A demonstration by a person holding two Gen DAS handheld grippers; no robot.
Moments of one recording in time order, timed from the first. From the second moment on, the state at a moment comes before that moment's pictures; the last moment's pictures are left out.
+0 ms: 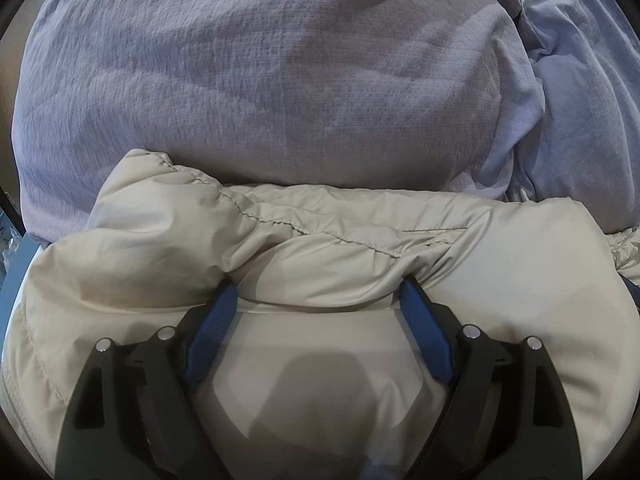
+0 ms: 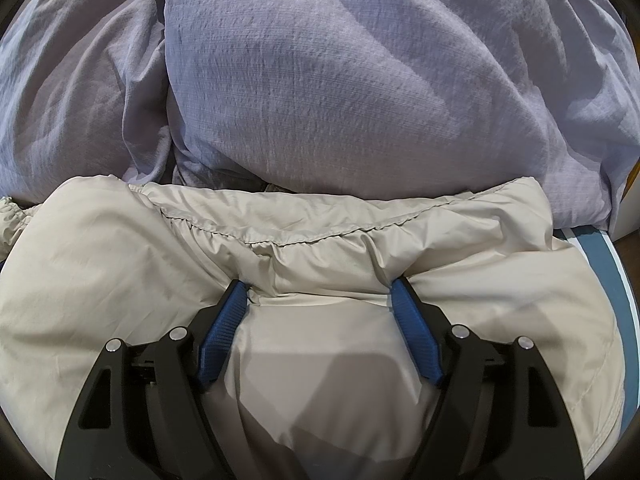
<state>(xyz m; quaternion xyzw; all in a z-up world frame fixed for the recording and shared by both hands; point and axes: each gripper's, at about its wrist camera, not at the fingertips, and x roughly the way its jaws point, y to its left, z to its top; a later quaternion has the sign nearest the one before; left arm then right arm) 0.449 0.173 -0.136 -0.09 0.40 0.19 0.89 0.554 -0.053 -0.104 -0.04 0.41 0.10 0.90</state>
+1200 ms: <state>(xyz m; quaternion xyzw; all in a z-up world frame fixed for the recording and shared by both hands) 0.254 0.229 -0.081 -0.19 0.40 0.26 0.86 0.481 -0.248 -0.086 0.14 0.52 0.01 0.84</state>
